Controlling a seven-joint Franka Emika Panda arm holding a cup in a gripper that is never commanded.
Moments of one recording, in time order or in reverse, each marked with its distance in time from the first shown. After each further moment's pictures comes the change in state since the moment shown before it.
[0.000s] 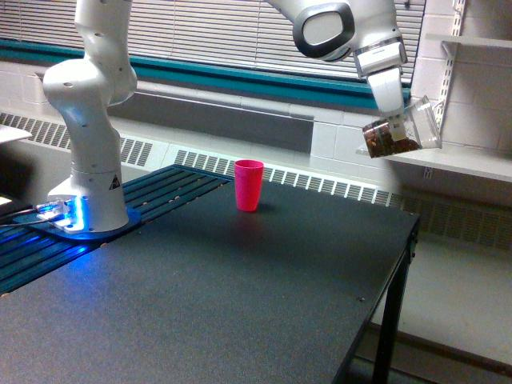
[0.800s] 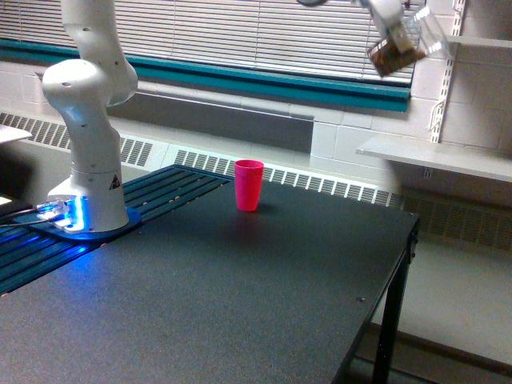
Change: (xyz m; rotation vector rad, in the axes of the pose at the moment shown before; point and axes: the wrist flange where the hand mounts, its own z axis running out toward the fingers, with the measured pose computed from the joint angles) arm -0.012 -0.038 -0.159 0.162 0.195 -0.066
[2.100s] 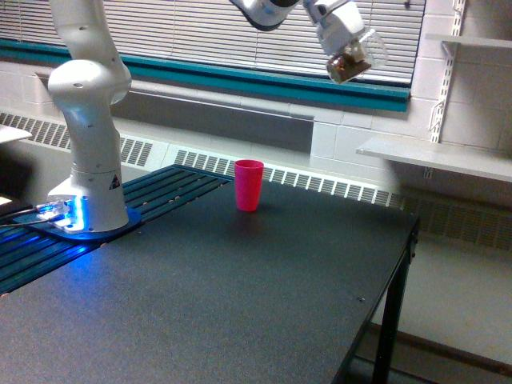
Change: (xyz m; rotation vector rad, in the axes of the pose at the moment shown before) arm -0.248 -0.120 -0.042 0.080 -0.074 -0.362
